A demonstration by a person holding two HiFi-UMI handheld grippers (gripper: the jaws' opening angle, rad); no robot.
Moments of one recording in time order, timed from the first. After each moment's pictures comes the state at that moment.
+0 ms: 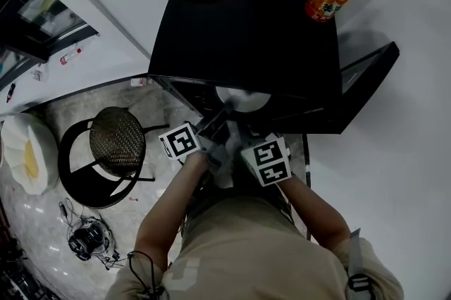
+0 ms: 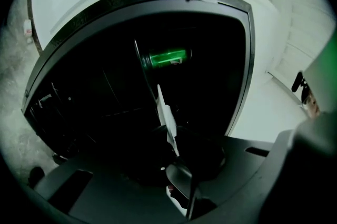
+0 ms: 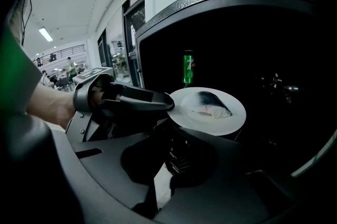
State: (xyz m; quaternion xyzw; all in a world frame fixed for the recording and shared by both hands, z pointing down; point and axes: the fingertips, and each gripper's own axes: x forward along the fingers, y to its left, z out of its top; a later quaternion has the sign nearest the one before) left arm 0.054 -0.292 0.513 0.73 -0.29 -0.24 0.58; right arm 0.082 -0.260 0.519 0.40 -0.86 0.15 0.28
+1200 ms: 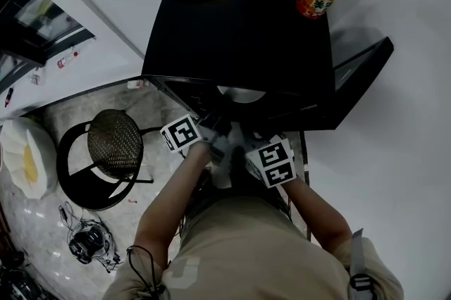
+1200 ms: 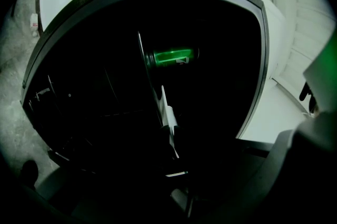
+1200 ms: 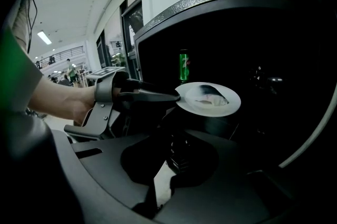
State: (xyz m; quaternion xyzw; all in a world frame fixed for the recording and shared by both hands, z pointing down) left arm 0.063 -0.313 0.515 0.71 -0.30 -0.25 0.58; right arm 0.105 -0.249 0.522 0.40 -0.86 0.16 0.28
